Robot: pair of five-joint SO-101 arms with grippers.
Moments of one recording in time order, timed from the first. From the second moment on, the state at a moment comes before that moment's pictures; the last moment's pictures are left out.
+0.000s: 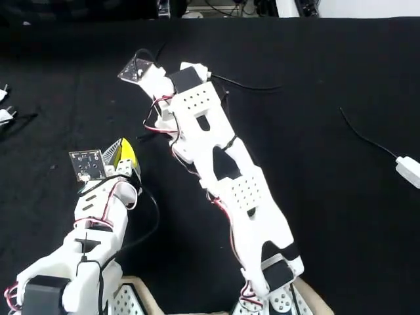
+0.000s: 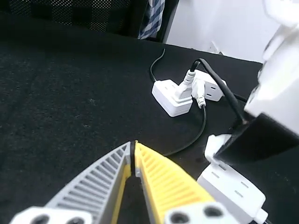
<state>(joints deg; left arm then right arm) 0.7 -26.6 95.3 -46.0 13.0 -28.0 57.5 -69.2 99.6 30.1</state>
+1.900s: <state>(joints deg) 0.7 -26.6 95.3 -46.0 13.0 -26.0 49.5 -54.5 99.8 27.7</state>
